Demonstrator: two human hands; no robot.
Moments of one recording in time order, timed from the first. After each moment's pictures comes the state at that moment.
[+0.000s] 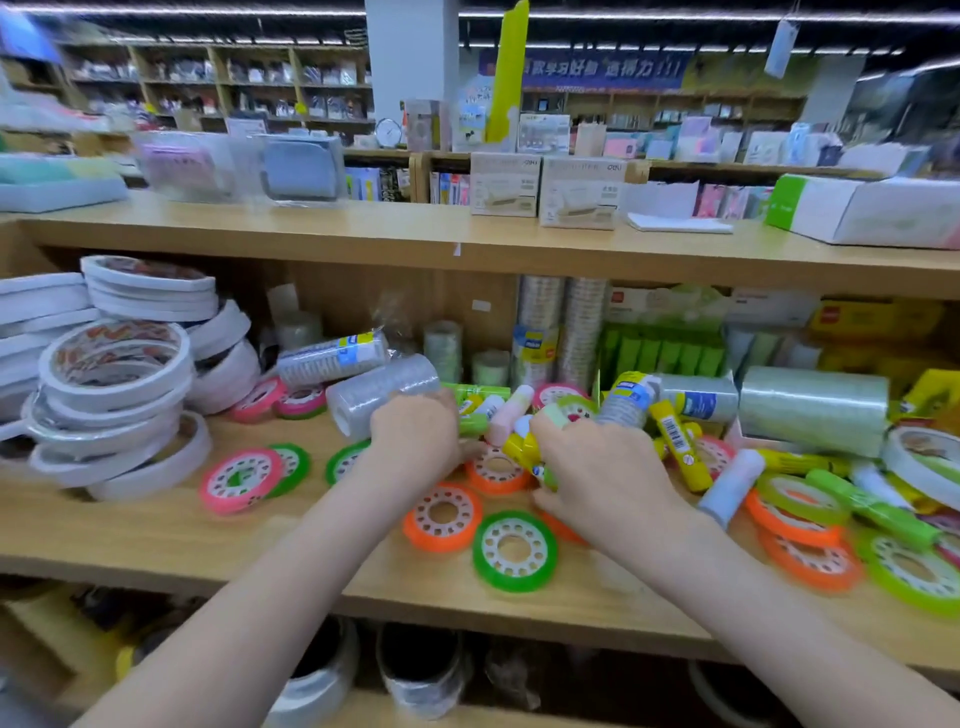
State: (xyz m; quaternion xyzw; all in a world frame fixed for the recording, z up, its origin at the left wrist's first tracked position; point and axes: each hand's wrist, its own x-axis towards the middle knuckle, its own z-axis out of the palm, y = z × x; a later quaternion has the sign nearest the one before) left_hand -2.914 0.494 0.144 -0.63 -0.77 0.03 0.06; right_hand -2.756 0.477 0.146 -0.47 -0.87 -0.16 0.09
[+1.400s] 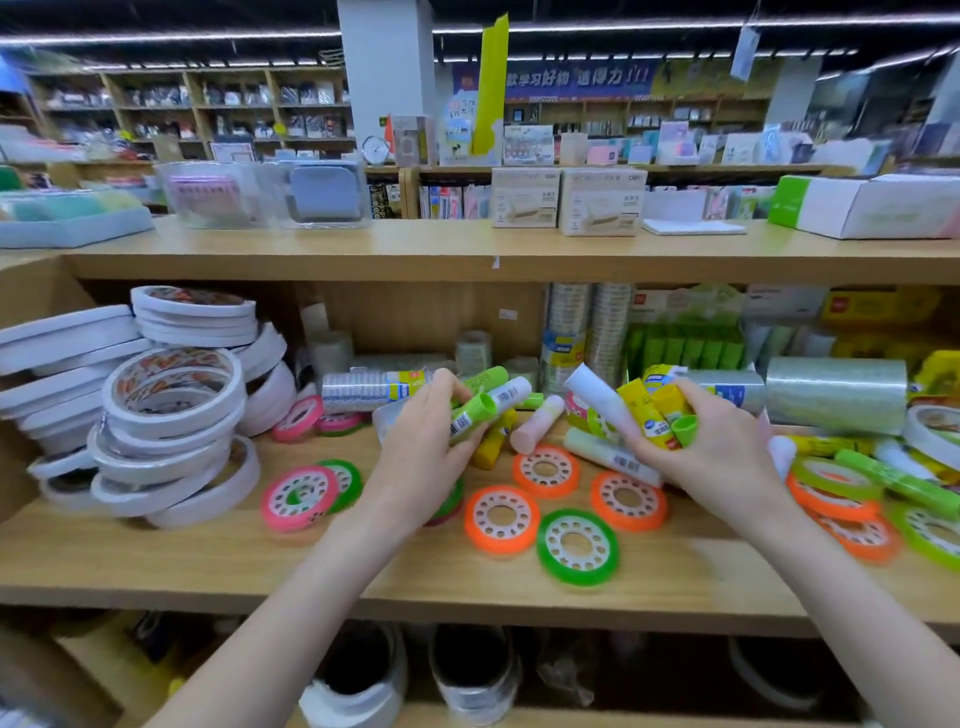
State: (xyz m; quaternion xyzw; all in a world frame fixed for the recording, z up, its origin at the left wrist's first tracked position) left_hand -2.965 0.459 0.128 -0.72 -0.56 -0.42 -0.02; right_hand -2.726 0.480 0.144 -0.54 -0.73 0.02 0.41
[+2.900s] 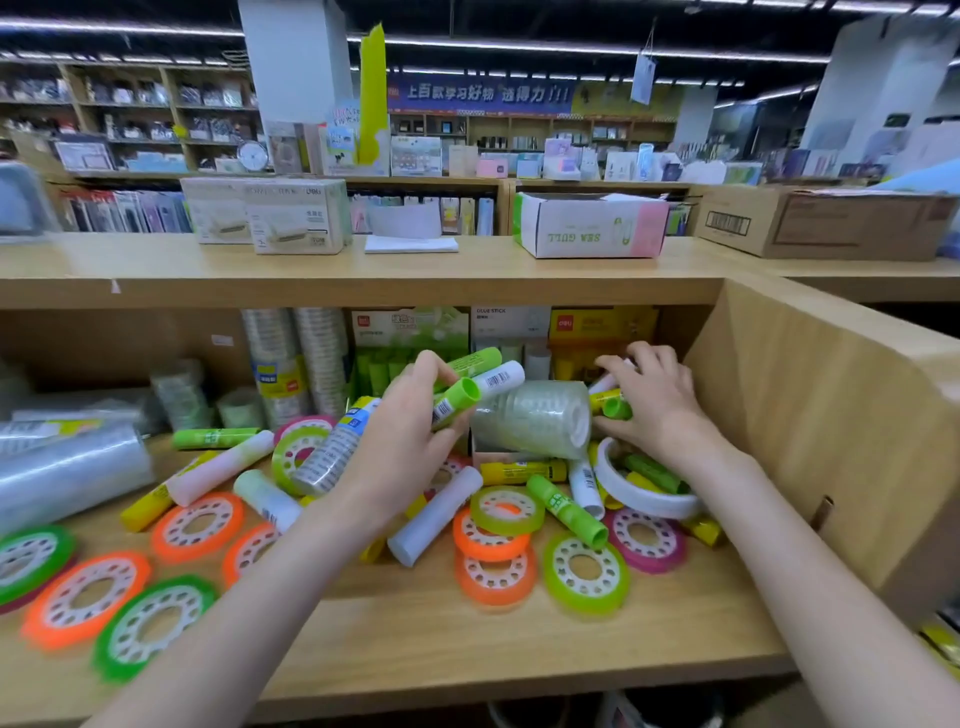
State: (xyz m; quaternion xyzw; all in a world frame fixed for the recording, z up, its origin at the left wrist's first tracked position) left_hand -2.705 0.542 0.146 -0.75 -0.47 -0.46 -0.04; right_hand -2.466 0.603 0.158 -0.62 -0.76 -0.10 0.15
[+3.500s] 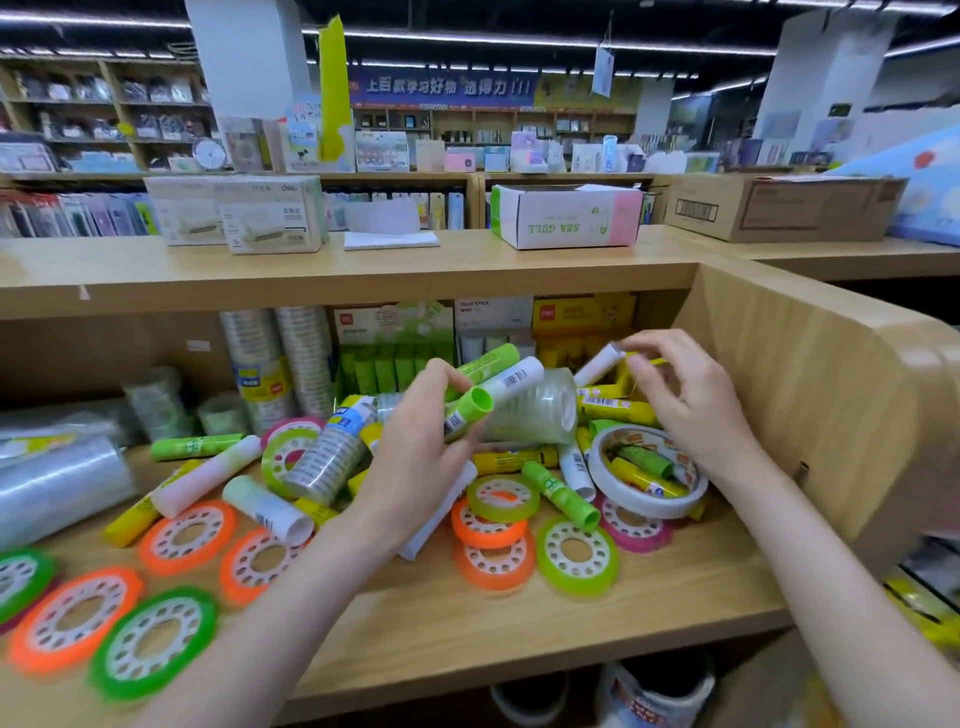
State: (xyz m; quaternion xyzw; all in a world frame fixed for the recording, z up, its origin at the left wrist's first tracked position) left_hand -2.695 0.534 0.135 -0.76 -0.40 -0.50 -0.11; right_hand -2.448 0.559 0.156 -0.46 -0.73 0.03 0.50
